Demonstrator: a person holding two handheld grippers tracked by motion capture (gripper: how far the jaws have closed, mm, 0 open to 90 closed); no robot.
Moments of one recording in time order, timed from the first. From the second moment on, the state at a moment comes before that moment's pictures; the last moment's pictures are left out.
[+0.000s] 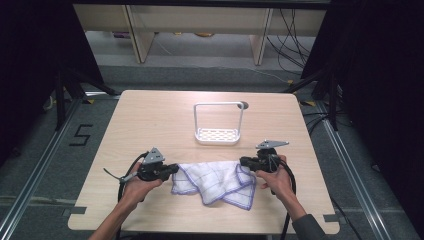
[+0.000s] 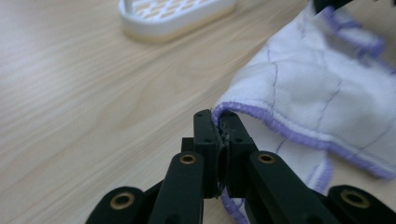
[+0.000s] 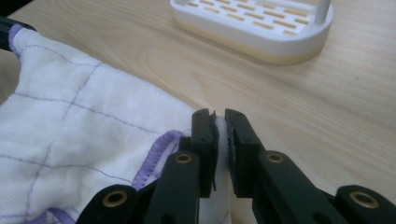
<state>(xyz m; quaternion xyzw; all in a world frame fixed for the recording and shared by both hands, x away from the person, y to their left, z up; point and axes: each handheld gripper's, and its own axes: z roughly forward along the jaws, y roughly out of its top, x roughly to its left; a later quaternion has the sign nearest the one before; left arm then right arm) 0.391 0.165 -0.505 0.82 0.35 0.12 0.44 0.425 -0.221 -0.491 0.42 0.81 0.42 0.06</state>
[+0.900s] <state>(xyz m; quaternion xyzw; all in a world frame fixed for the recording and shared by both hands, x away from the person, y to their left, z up) 0.317 0.052 -0.495 0.88 0.24 0.14 0.39 0.357 -0.219 -0.486 0.36 0.85 0.35 0.12</state>
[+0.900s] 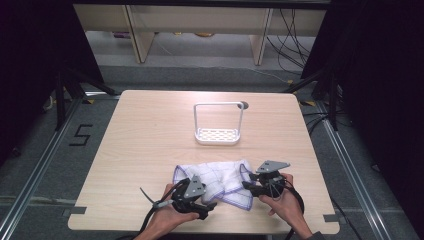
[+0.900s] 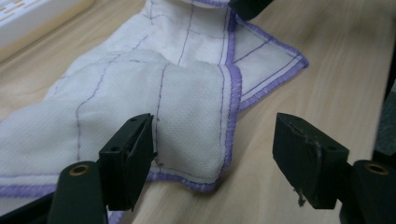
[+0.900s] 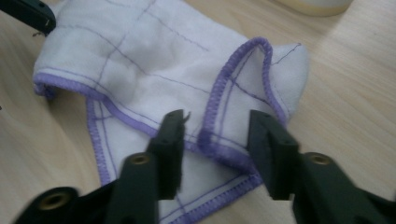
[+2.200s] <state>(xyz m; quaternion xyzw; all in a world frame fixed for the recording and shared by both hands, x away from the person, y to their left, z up) 0.385 0.121 -0.454 0.83 0.30 0.18 0.44 0.364 -0.217 -0.445 0.36 0.83 0.39 0.15</state>
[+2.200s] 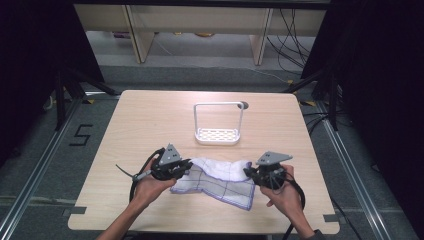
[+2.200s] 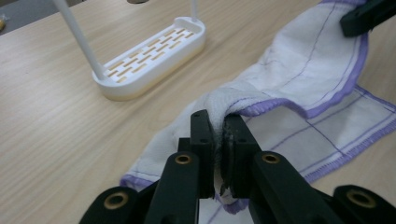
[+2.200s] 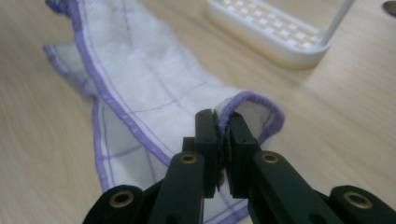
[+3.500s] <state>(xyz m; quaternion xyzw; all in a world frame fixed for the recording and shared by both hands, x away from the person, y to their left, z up) 0.343 0.162 -0.510 0.83 0.36 0.11 0.41 0.343 -0.223 -0.482 0.39 0.86 0.33 0.08</state>
